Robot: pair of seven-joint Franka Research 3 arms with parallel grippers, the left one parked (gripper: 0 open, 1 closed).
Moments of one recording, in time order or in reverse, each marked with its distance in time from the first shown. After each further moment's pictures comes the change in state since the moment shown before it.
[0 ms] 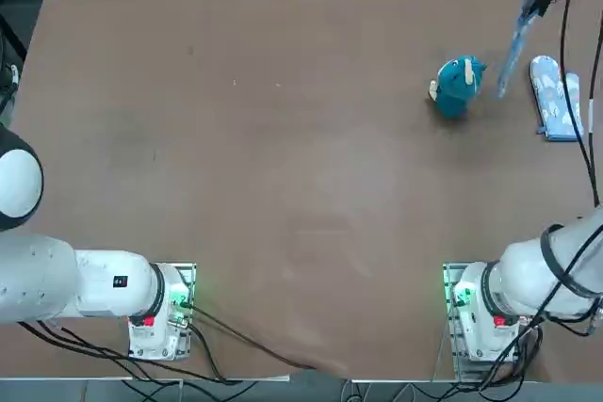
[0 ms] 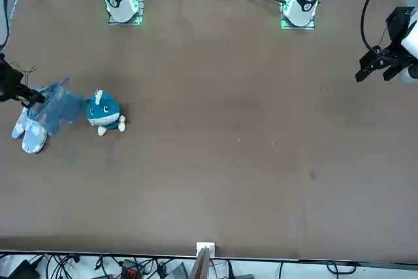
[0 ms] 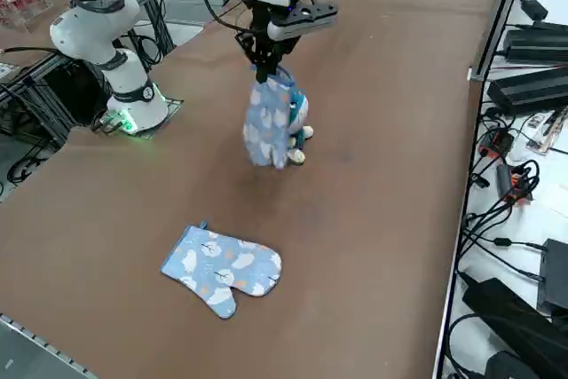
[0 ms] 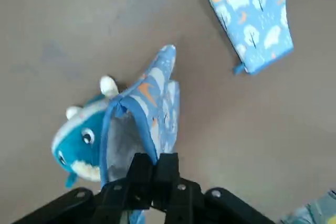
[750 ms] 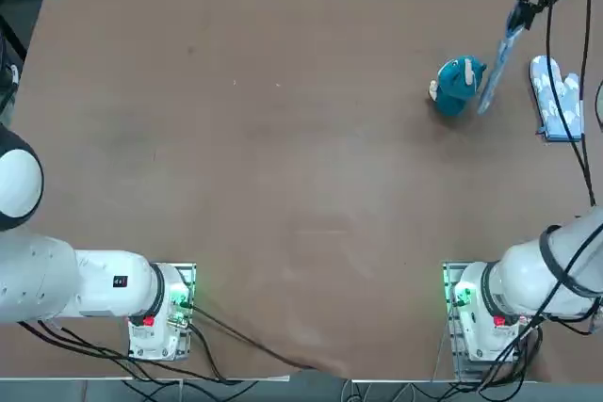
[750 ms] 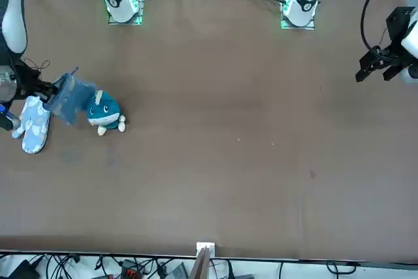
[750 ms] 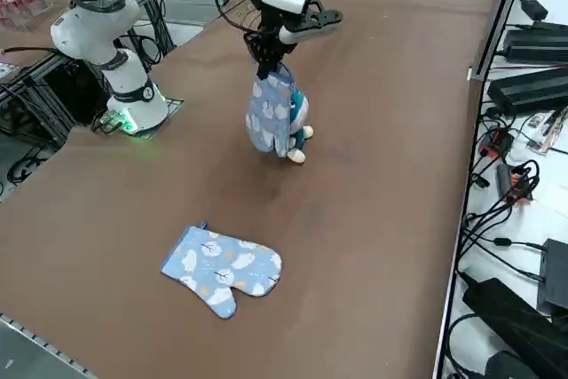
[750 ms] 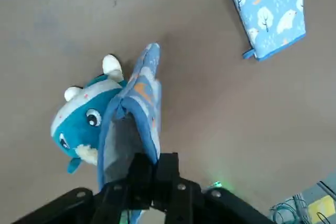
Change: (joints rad) arm 0.049 0.024 0.003 -0.016 0.036 0.000 0.026
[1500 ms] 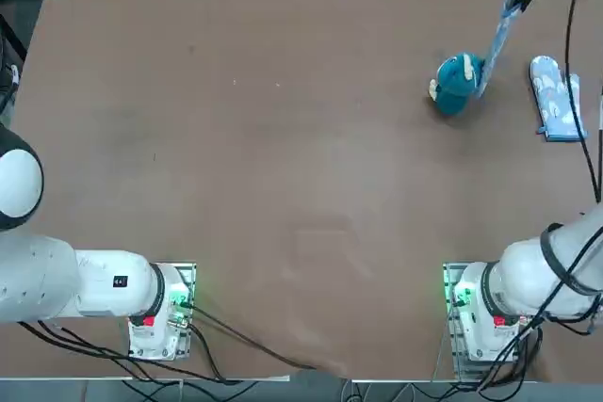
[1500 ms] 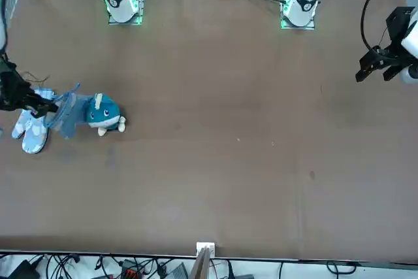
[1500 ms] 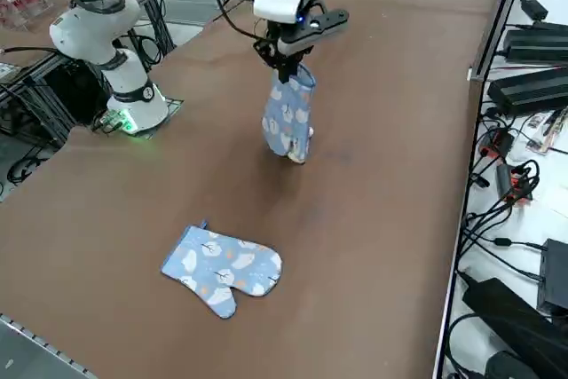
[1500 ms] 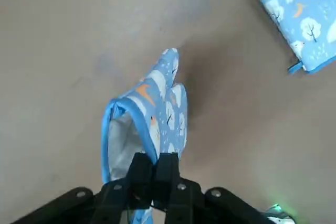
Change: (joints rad) arm -0.094 0.002 -0.020 0.006 0.142 0.149 0.005
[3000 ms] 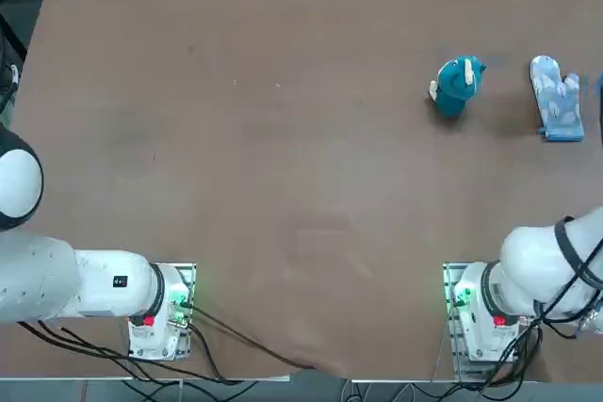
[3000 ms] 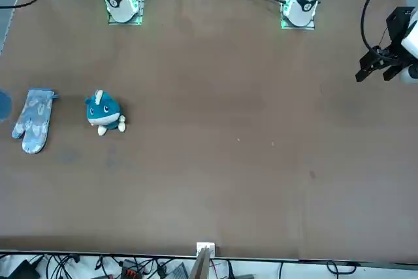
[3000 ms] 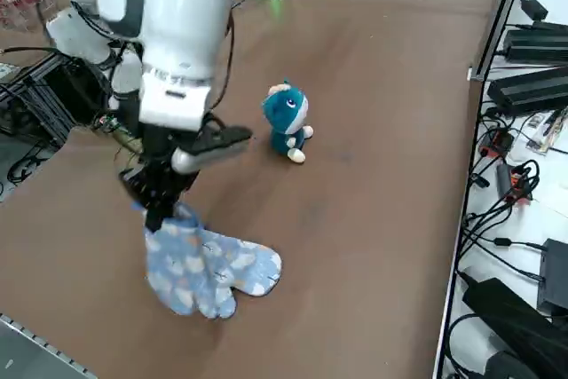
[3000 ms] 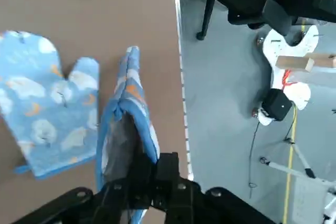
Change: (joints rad) arm -0.327 0.074 -0.007 -0.067 -0.698 0.344 -0.611
